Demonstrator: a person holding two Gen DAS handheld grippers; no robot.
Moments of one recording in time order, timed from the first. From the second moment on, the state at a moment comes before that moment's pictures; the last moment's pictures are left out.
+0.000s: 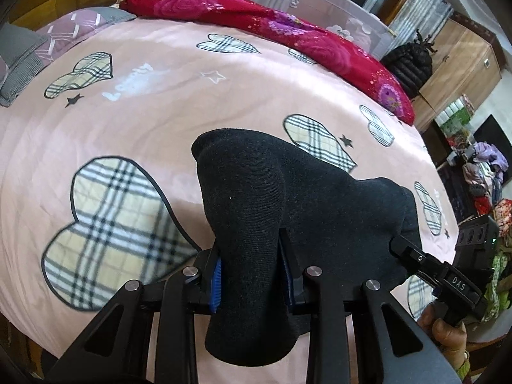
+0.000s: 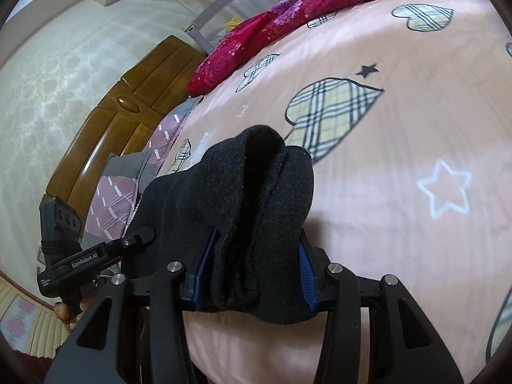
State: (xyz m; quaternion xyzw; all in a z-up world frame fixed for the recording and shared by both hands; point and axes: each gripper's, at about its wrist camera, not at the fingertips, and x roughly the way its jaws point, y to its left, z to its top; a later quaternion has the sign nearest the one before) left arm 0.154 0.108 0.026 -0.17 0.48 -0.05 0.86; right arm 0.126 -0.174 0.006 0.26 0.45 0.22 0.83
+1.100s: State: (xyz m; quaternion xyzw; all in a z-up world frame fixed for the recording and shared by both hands) left arm 0.184 0.126 -0.033 -0.10 0.51 -0.01 0.86; right arm 0.184 -0.153 -0.045 0.20 0.50 0.19 0.82
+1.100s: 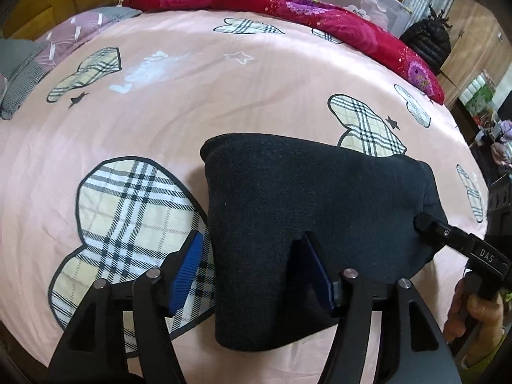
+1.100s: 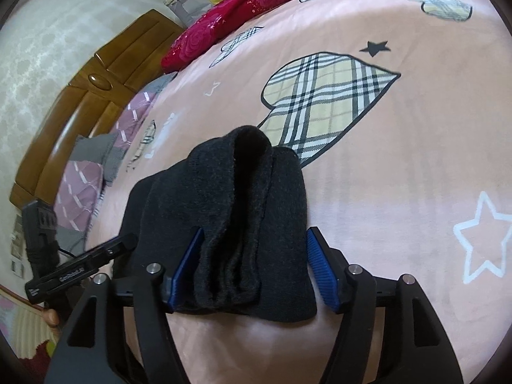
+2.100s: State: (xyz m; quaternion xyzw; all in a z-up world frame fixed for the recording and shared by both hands) left arm 0.101 0.115 0.003 -0.05 0.45 0.05 0.89; right arm 0.109 -0.114 0.023 0.04 0.42 0.16 0.89
